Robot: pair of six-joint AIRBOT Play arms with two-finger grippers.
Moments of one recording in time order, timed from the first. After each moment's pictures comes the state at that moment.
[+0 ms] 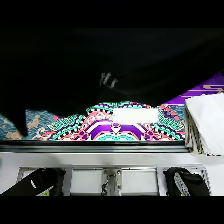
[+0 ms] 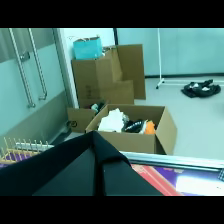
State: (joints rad) left arm -0.88 -0.66 1.67 1.60 -0.88 -1.69; right arm -0.15 -0.68 1.63 -0.92 0.86 1.35
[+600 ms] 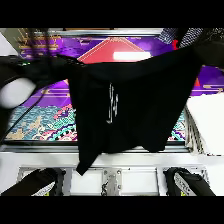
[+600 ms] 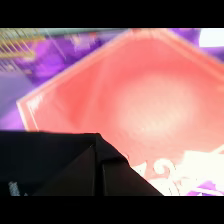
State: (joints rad) left arm -0.50 -1.12 1.50 1.73 -1.05 -1.83; right arm -0.15 -0.96 1.45 -0.94 1.05 1.41
